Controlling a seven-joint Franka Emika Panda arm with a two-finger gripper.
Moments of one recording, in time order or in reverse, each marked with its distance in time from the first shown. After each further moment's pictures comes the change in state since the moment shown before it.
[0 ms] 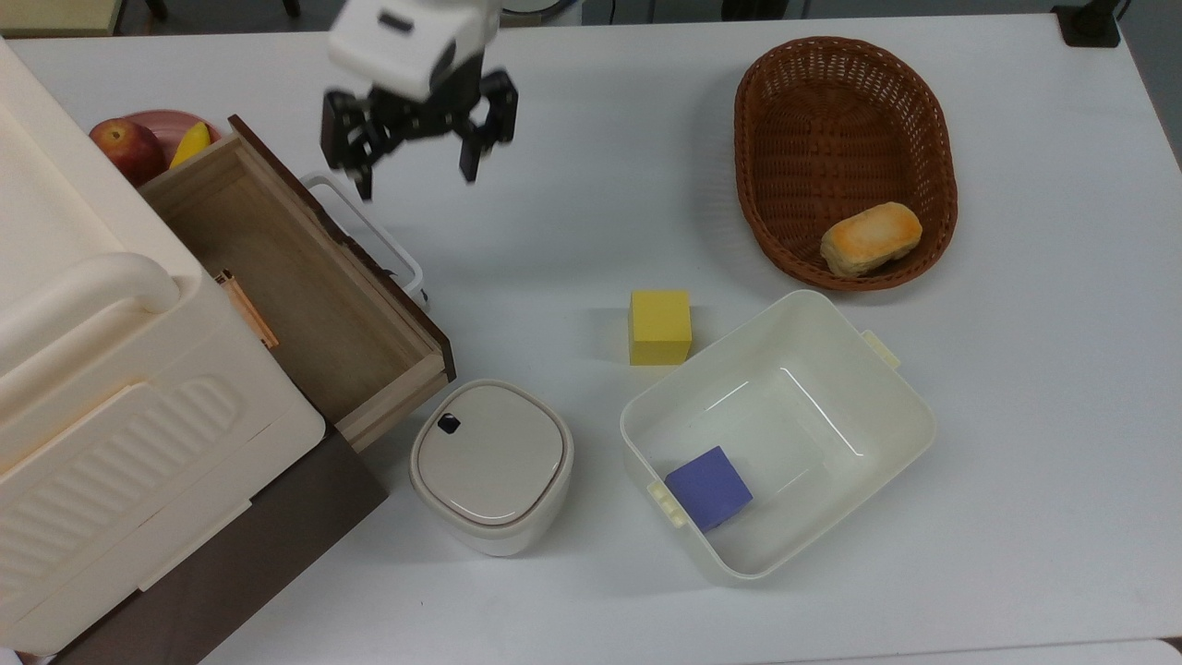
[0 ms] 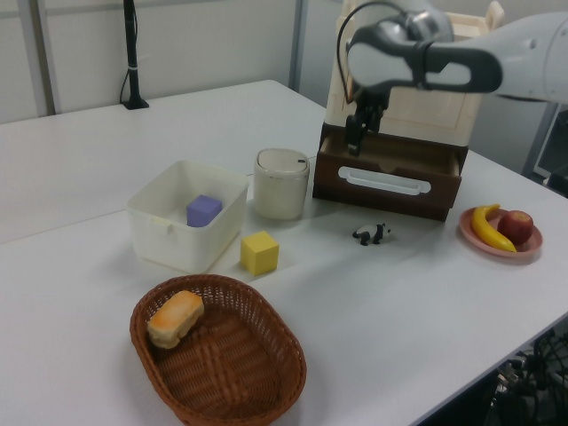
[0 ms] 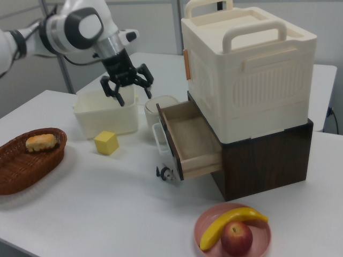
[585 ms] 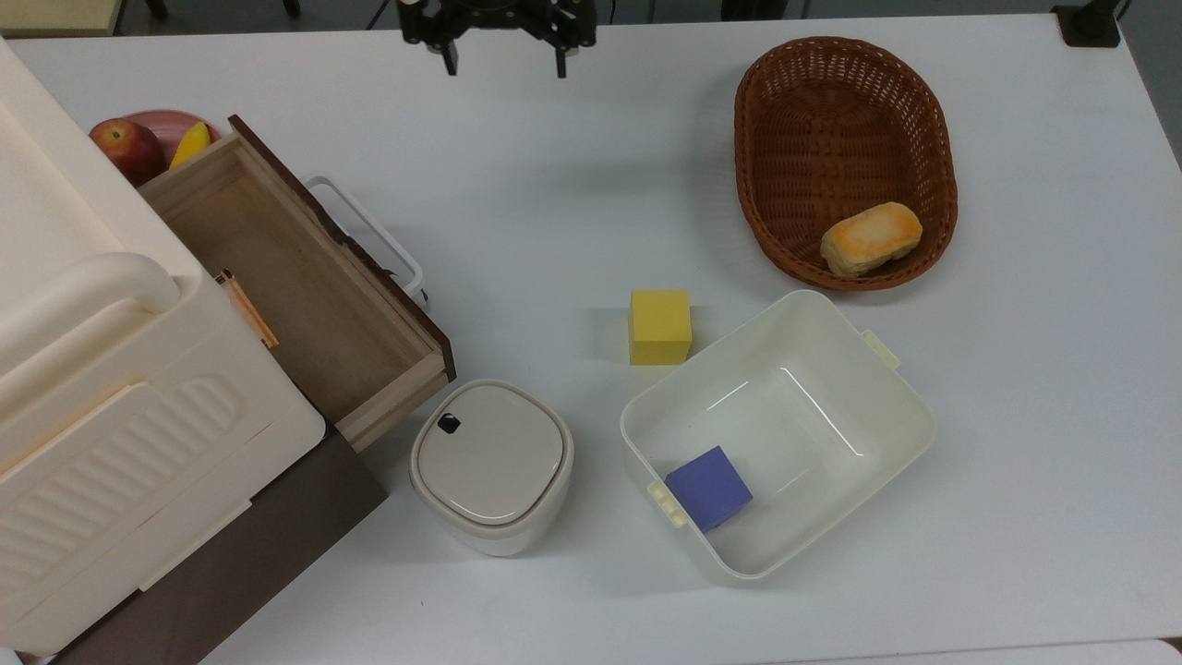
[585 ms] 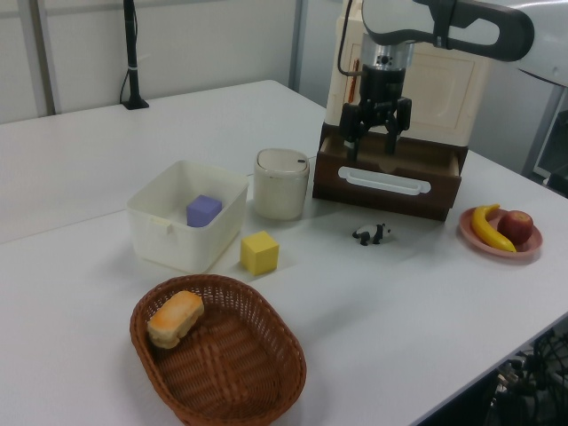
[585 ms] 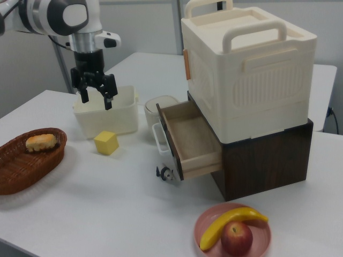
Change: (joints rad) arm 0.024 -0.066 0.007 0.034 0.249 -0.343 0.436
